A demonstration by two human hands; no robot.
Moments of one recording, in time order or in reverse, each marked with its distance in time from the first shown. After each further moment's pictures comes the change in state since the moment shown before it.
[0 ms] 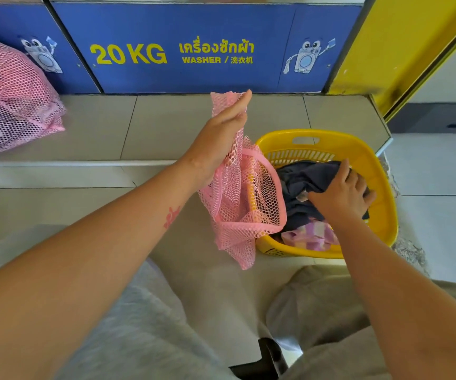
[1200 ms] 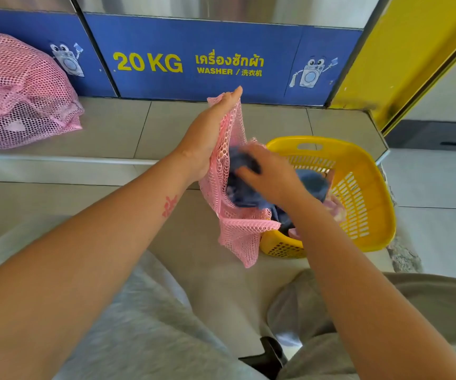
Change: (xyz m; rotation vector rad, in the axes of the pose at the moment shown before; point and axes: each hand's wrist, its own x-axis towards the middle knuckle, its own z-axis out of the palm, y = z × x) left_hand -0.023 0.015 -0.029 -0.327 0.069 -0.098; right_hand -0.091 -0.117 -0.065 0.379 0.014 -0.875
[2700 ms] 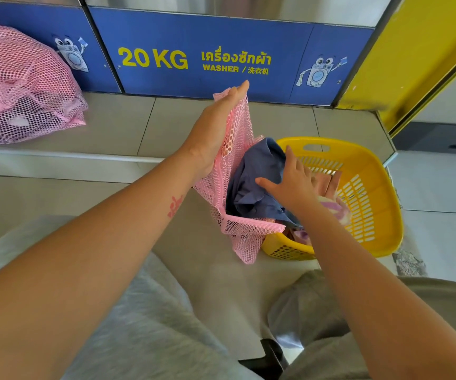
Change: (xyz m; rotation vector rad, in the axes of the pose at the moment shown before) left_hand -0.003 0.007 0.001 0.194 0.080 0.076; right_hand 0.000 0.055 0.029 -0.064 -0.107 0.444
